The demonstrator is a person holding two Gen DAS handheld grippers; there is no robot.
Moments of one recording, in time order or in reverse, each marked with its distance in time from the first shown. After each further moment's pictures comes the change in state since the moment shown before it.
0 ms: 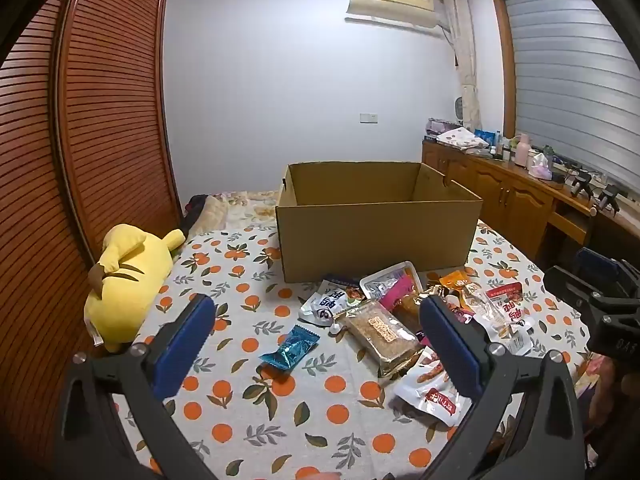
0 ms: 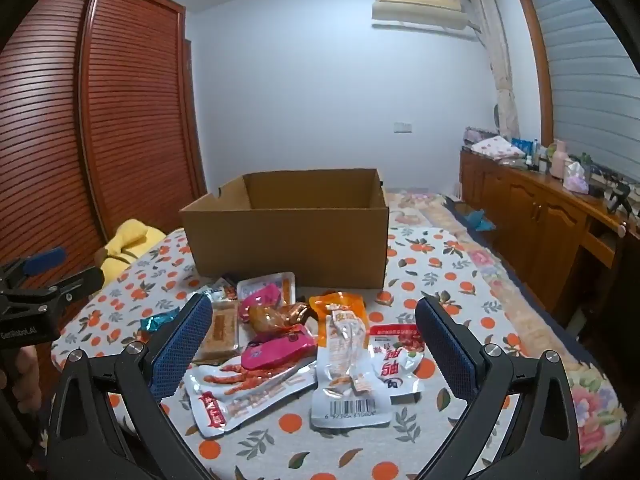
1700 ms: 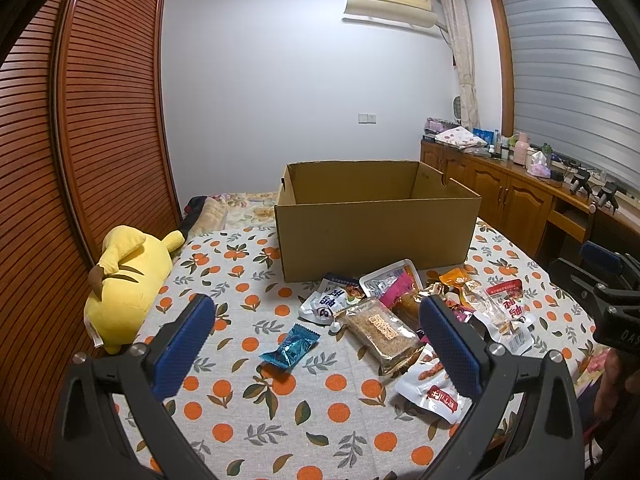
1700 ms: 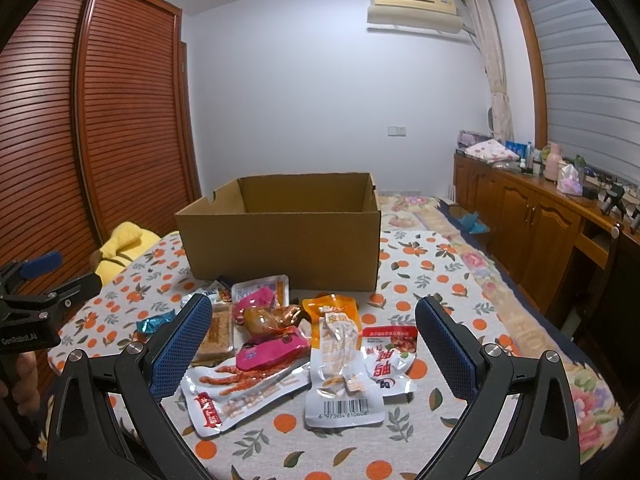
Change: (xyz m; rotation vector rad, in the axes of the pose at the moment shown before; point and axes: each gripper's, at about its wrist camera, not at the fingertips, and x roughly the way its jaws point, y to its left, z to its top) left arm -0.002 0.000 0.001 0.012 0.000 0.003; right arm -0.007 -0.003 0.002 0.007 -0.001 -0.019
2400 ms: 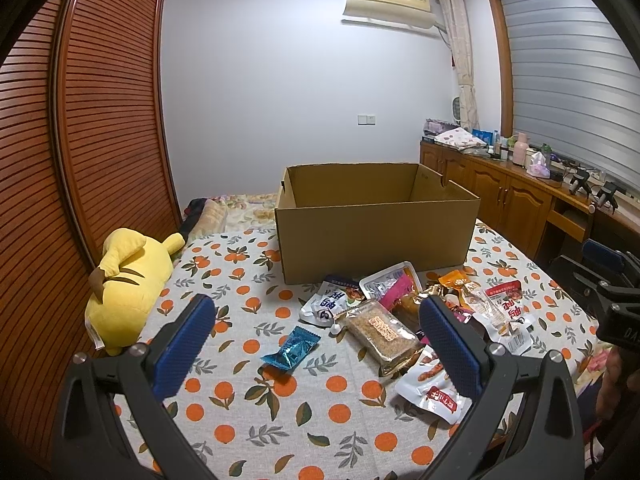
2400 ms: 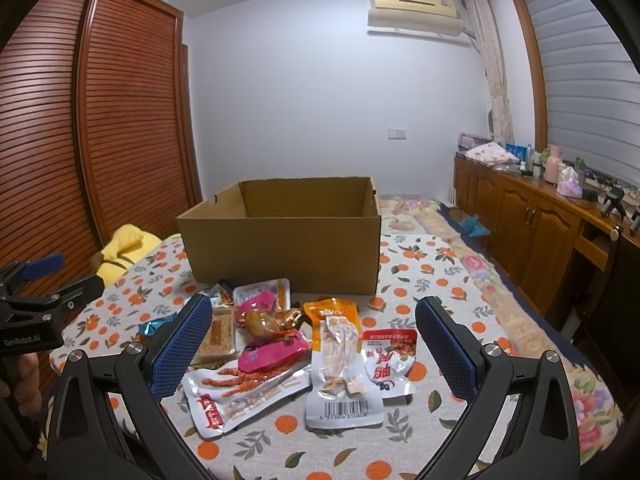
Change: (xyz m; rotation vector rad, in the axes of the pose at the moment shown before) left arm -0.001 0.003 -0.002 0.004 -0.003 0.000; right arm -0.003 0.003 0.003 -0.001 -0.010 0.000
